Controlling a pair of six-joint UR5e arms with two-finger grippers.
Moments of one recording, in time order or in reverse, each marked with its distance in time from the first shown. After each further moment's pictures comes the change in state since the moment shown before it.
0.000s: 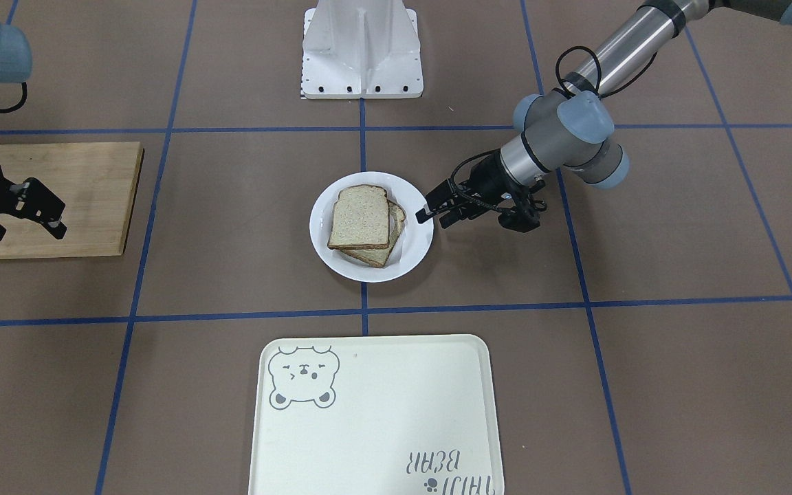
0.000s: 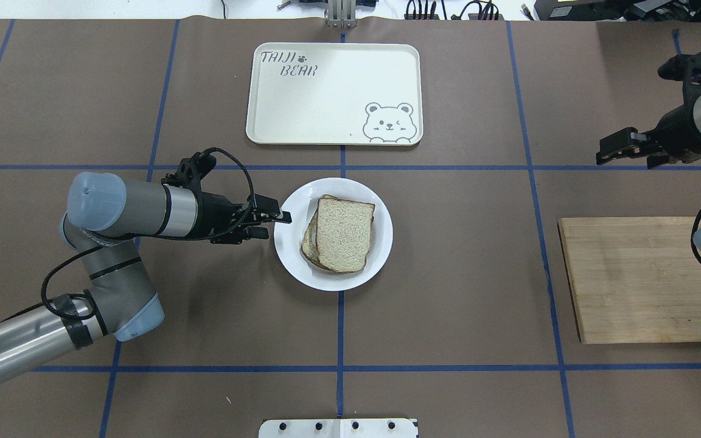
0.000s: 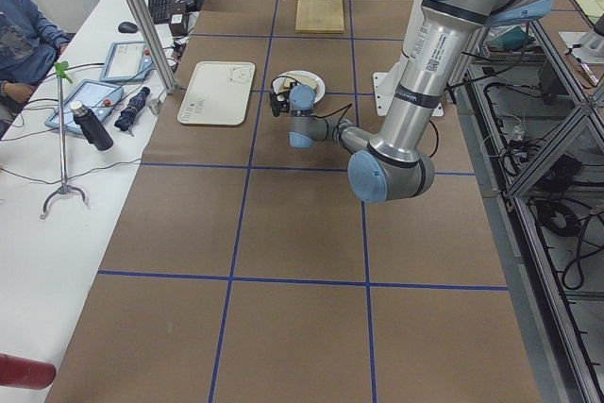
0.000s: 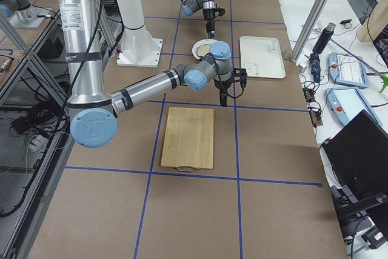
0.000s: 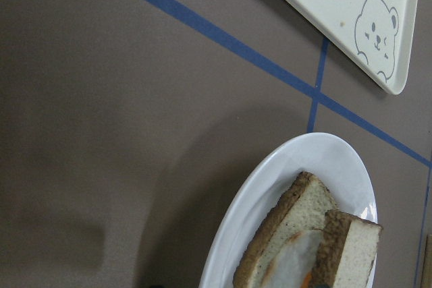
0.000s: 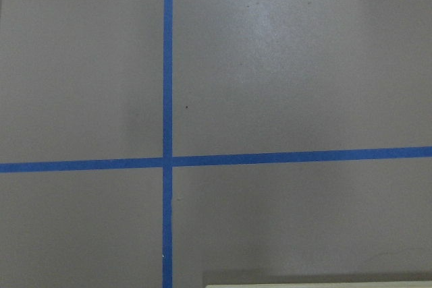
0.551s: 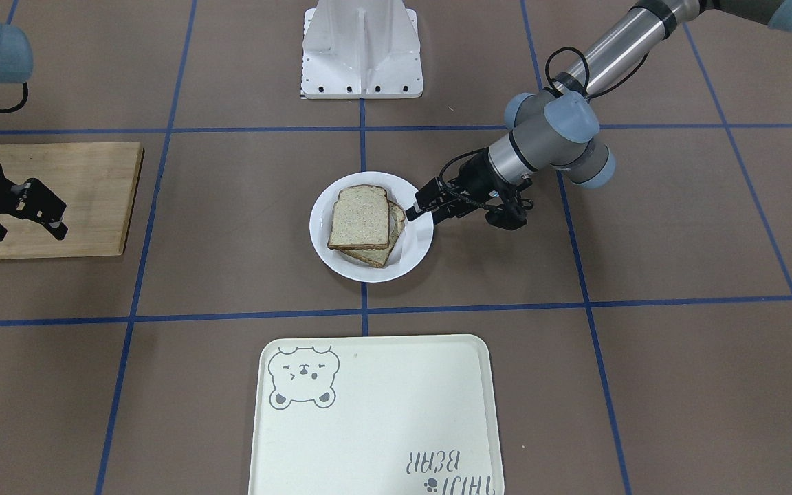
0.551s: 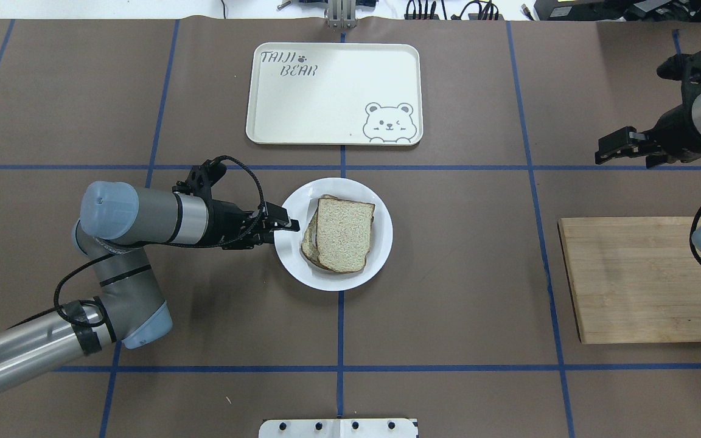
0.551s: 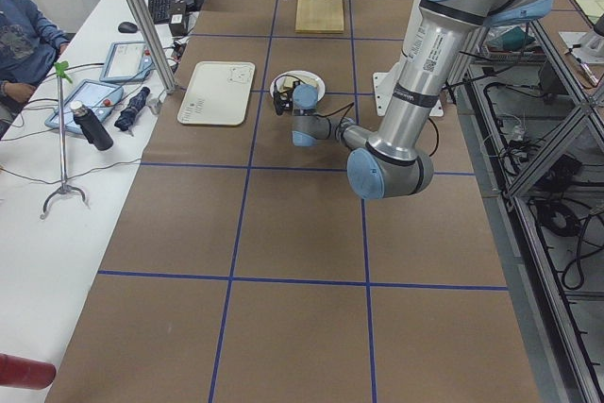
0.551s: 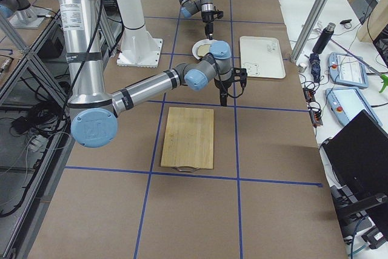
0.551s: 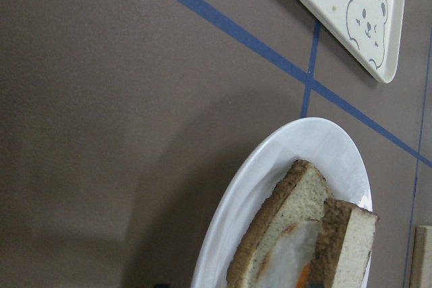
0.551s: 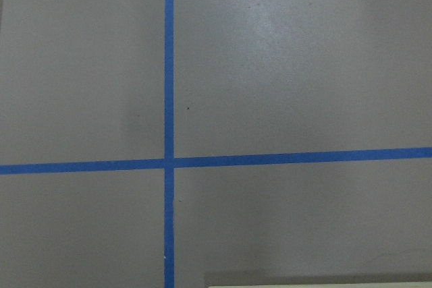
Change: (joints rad) left arm 0.026 -0.015 0.016 -0.008 0.019 -0.001; right arm -0.001 0.003 -0.001 0.000 -0.002 0.004
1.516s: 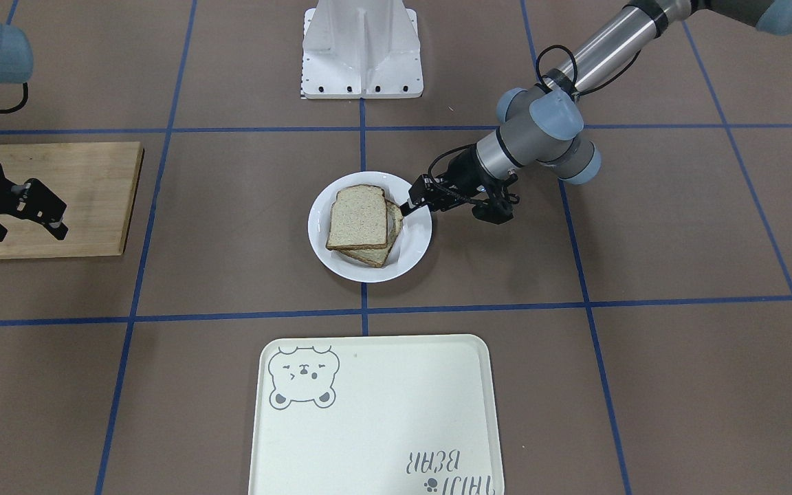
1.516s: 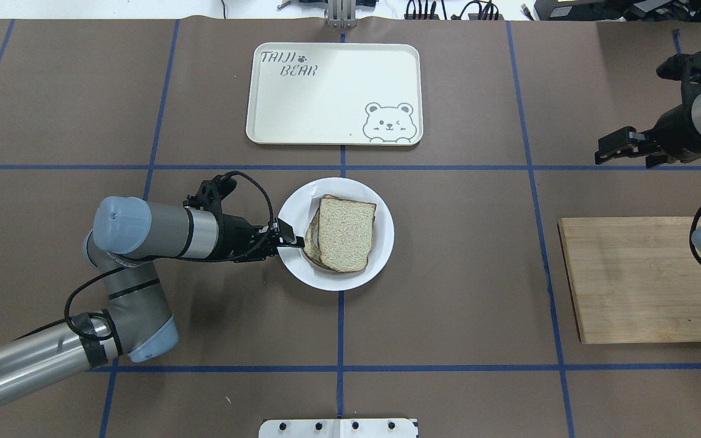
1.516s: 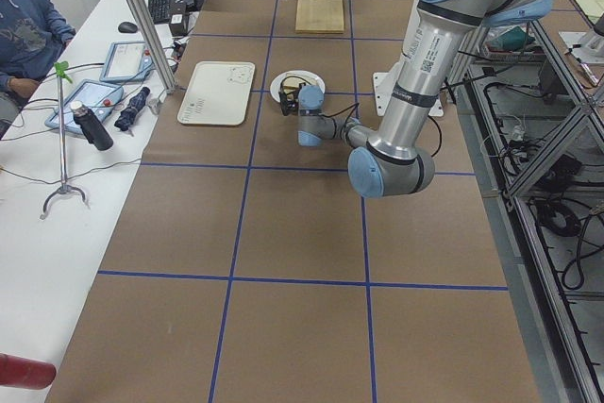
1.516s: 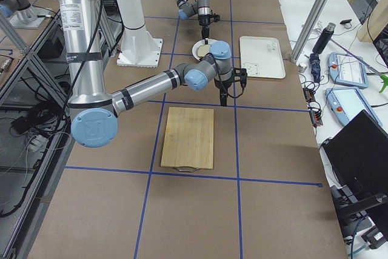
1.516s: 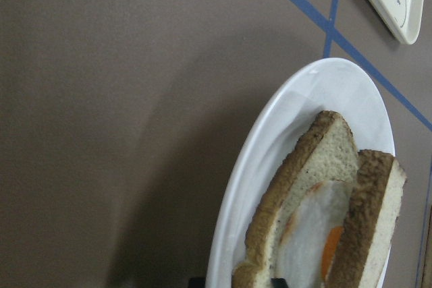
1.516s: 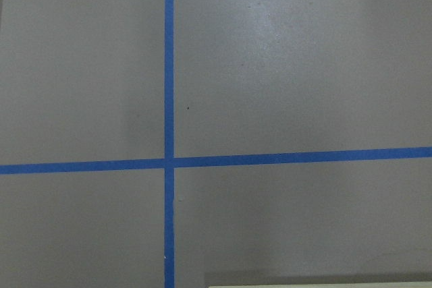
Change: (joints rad) left arm 0.042 -0.006 0.009 -0.001 0.022 0.000; right arm 0.000 0.000 -0.001 0.000 0.001 0.000
